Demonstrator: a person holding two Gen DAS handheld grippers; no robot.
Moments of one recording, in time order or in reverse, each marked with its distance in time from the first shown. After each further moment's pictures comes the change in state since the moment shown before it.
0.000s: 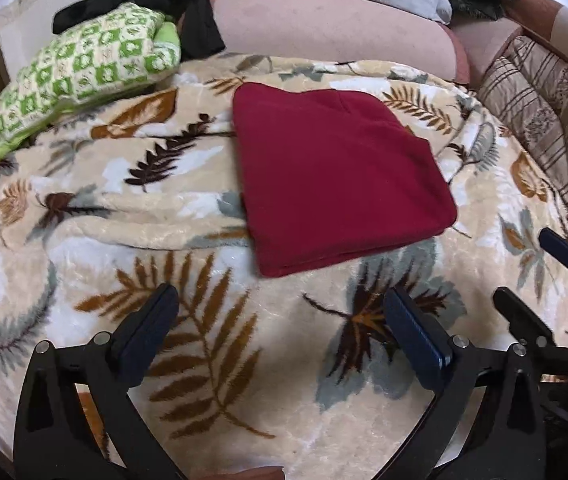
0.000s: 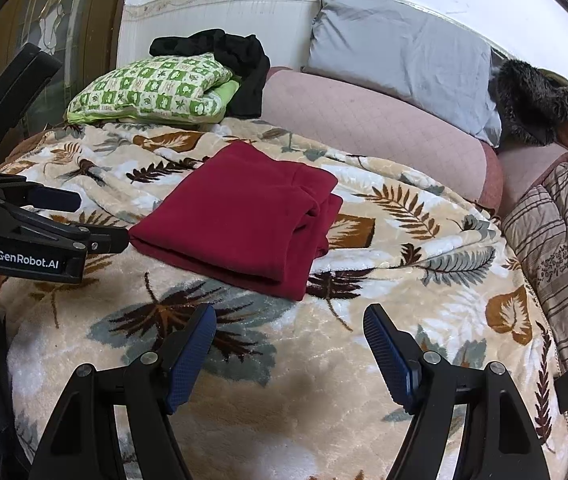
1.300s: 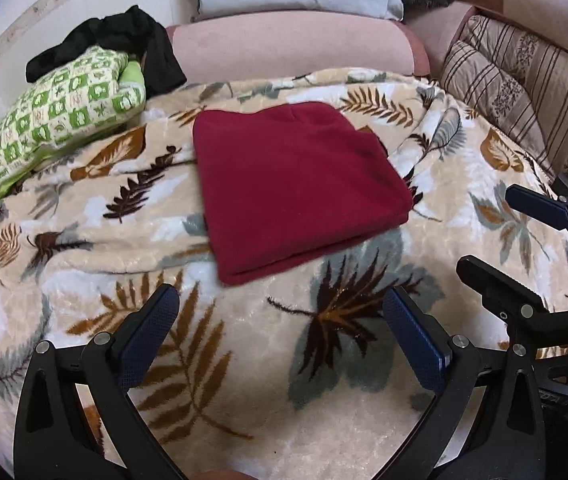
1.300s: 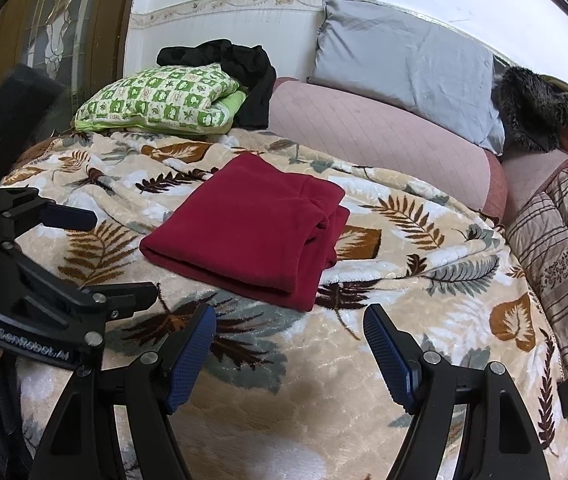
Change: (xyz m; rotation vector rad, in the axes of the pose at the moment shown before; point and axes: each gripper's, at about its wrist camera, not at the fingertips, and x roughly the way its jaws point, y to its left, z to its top) left arm -0.013 -0.029 -0.012 0.139 -0.090 -0.024; right arm -0.007 0.003 0.002 0.001 -0.047 0.028
